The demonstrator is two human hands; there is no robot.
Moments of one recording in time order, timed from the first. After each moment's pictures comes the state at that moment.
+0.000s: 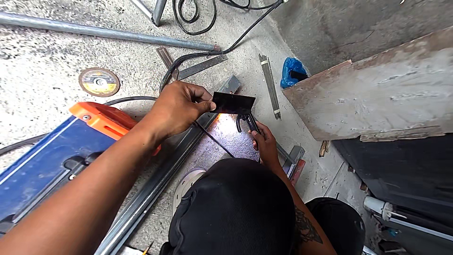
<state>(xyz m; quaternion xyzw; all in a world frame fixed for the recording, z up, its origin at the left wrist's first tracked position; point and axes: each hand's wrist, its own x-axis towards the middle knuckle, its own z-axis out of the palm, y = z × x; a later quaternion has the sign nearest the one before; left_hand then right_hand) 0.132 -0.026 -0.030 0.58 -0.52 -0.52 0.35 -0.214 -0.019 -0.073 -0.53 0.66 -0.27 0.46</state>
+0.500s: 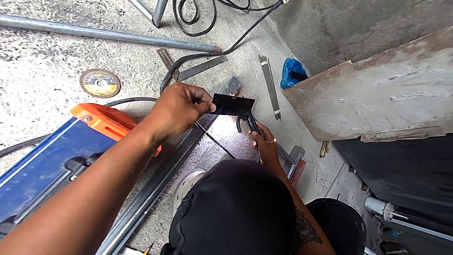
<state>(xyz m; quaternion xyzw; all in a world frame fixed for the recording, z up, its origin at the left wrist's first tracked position) 0.132 -0.026 -0.029 0.58 -0.52 -0.53 0.35 -0.213 -0.020 -0.073 -0.53 0.67 -0.26 0.45</state>
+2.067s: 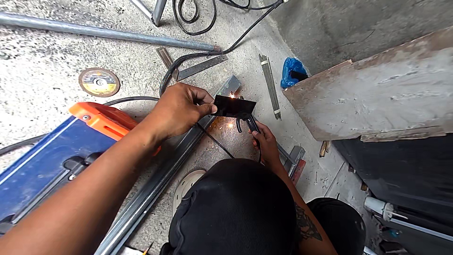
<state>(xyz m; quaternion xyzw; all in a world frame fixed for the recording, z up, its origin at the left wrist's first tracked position) 0.130 -0.025 -0.031 0.57 -0.53 -0.53 0.35 -0.221 -0.024 -0.076 -0.49 0.64 -0.28 0.52</state>
